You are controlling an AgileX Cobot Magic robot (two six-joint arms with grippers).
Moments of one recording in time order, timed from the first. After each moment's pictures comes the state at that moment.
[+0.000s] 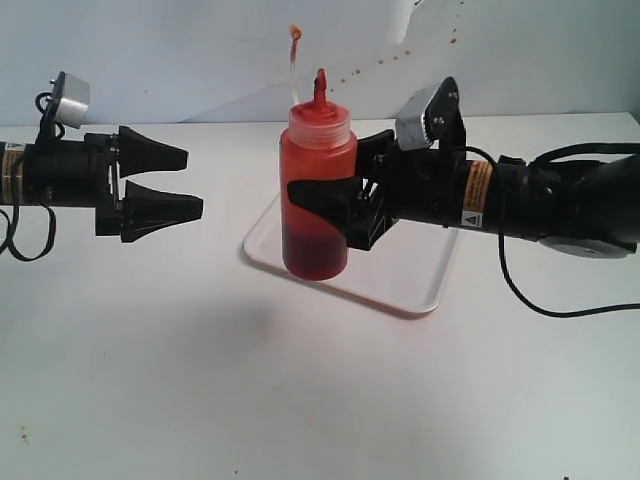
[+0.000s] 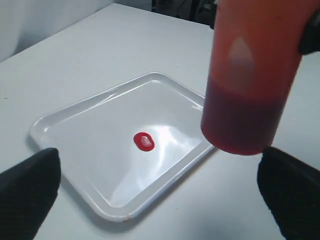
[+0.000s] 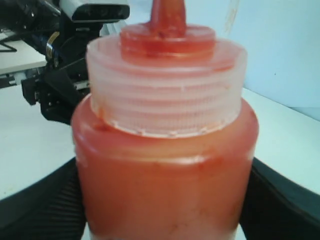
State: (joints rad) left arm 0.11 2.02 -1.14 1.66 -1.21 -0.99; right arm 0.30 1.90 -0.95 -1.05 -1.02 0.68
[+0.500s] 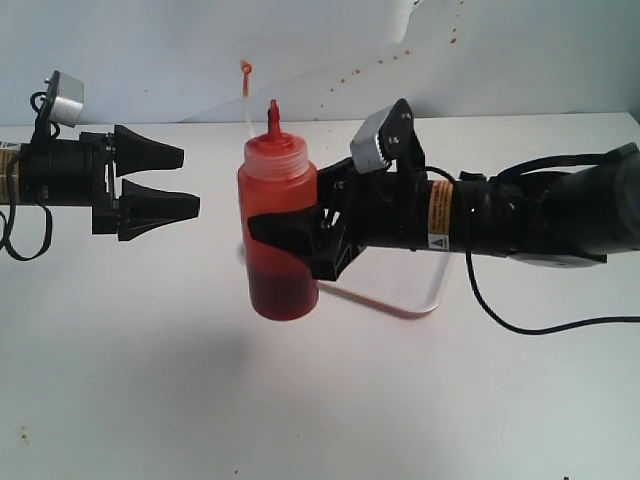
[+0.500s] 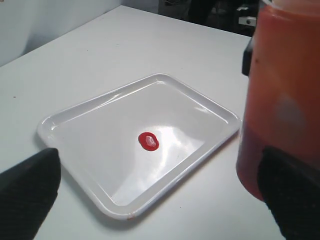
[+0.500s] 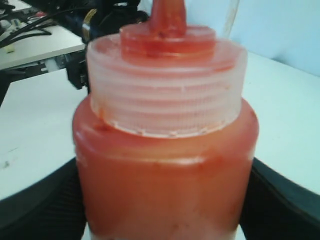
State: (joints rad) left arm 0.13 2.02 -1.14 1.66 -1.21 -0.99; right arm 0.40 1.90 -0.95 -1.09 -0.97 0.77
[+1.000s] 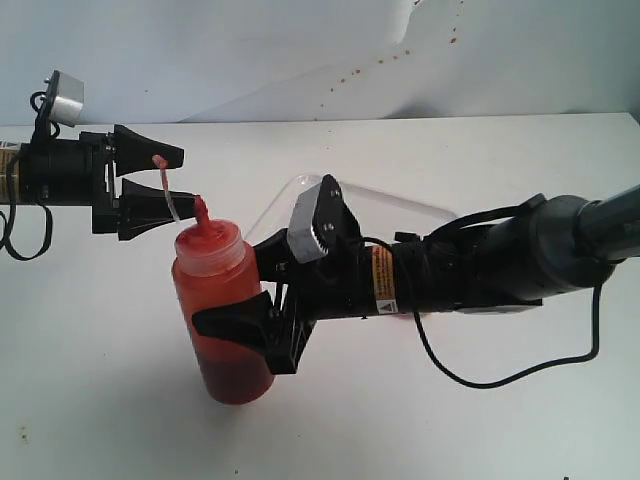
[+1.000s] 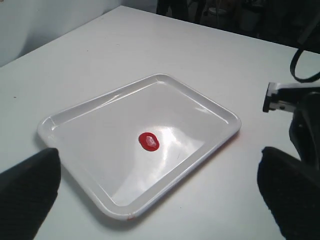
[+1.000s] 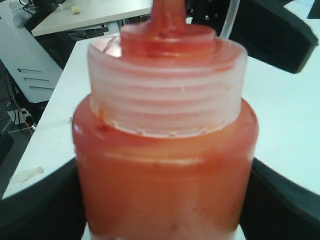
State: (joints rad) left arm 0.13 2.02 -1.14 1.65 -1.21 -0.99; right arm 0.54 2.02 -0.95 -1.12 -1.03 0.69
